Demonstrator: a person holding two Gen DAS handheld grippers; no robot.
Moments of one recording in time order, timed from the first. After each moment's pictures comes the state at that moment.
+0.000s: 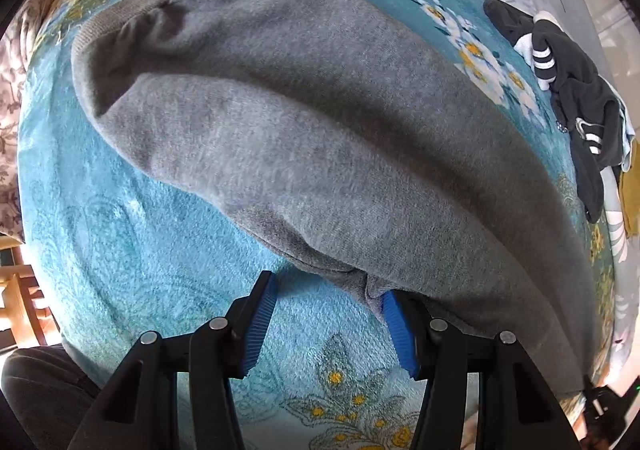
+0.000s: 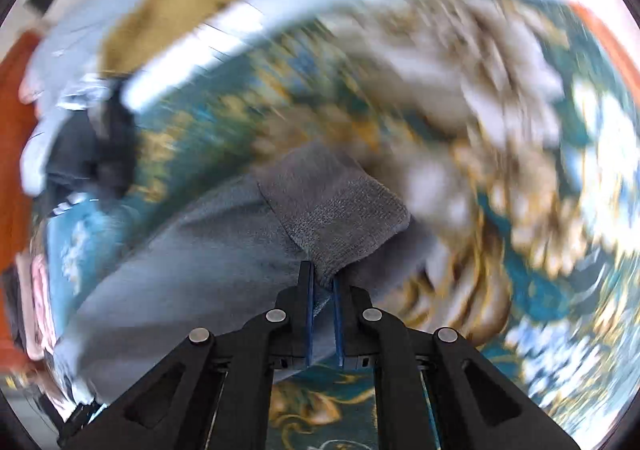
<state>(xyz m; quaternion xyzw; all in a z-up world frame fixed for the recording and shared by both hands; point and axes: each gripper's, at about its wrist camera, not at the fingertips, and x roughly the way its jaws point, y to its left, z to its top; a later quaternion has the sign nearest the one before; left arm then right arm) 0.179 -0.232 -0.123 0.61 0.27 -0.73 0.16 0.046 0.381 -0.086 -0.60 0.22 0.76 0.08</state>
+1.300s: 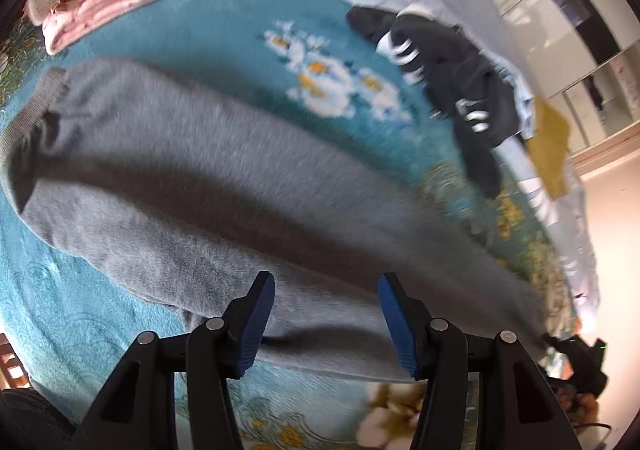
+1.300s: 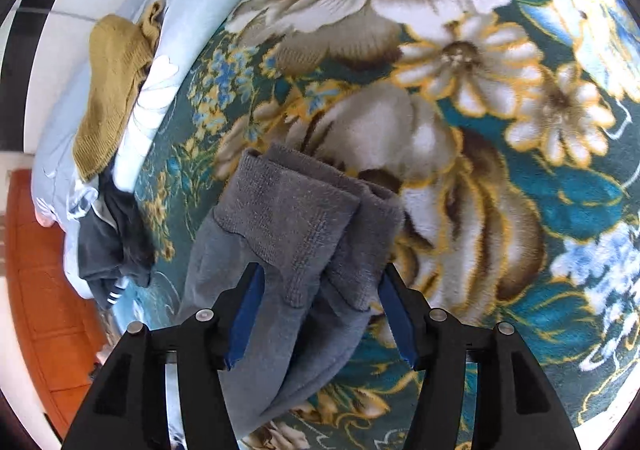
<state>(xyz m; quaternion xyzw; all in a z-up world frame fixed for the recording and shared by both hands) 0.136 -0.133 -0.065 0.58 0.25 -0.78 0.04 0.059 0.423 -0.105 -0.57 0.42 0.70 0.10</state>
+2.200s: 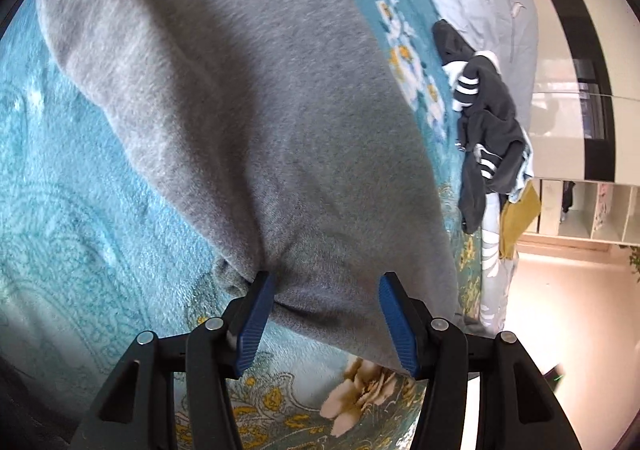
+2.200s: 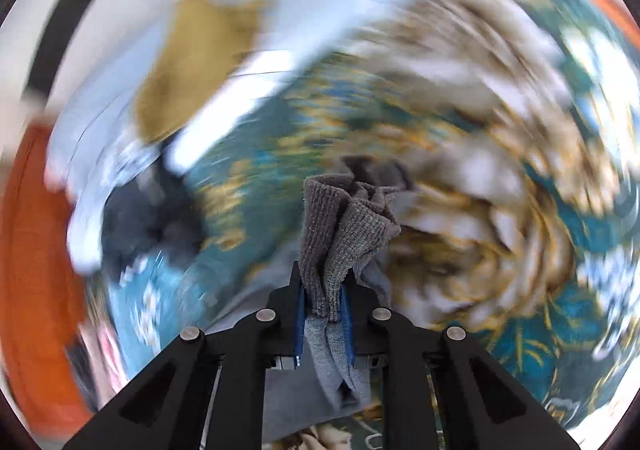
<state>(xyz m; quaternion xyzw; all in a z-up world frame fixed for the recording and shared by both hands) 0.205 -0.201 -0.093 0.53 0.50 -0.68 0.01 0.035 0.325 -0.021 -0.52 0.29 0.80 0.05</state>
